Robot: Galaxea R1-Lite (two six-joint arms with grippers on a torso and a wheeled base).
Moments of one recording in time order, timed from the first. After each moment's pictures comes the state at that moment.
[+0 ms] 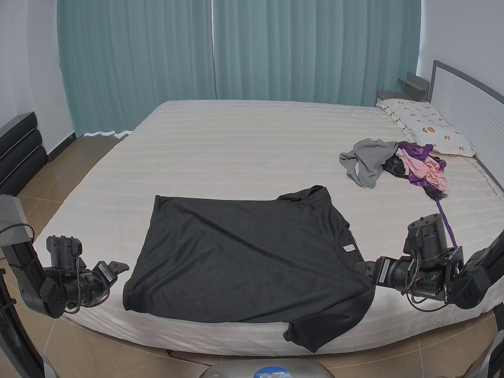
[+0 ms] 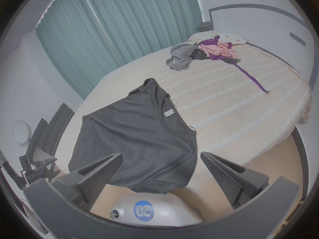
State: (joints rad) left arm 0.11 2.02 -0.29 -0.99 -0.15 -0.75; right arm 0.43 1.79 -0.46 -0.58 -0.22 0.62
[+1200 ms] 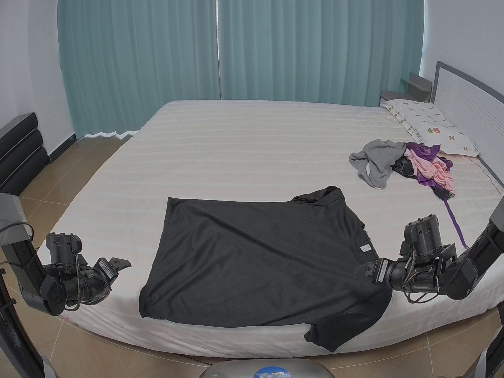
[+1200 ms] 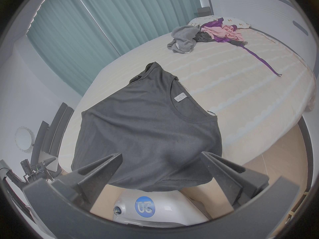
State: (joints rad) left arm 0.10 2.02 -0.31 -0.98 -0.20 -0.77; right arm 0.33 1.91 -0.49 -0.60 -0.07 0.61
